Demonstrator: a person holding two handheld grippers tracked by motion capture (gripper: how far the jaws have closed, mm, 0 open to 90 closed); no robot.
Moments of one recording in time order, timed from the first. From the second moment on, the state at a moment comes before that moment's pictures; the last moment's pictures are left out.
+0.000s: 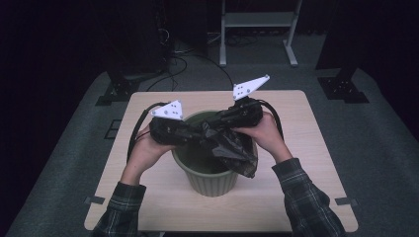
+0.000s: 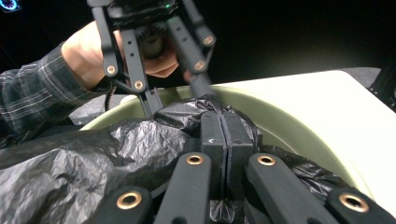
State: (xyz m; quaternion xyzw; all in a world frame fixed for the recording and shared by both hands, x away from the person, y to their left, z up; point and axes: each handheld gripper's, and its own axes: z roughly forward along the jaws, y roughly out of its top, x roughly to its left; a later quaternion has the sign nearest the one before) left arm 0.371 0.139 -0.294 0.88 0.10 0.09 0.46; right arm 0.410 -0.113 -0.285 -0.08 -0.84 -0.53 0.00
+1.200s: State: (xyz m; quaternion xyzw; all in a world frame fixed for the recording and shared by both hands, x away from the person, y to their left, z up) left arm 0.369 0.161 -0.299 0.87 0.15 0.12 0.46; right arm 0.364 -0.225 -0.310 -0.14 -0.81 -0.57 -0.01
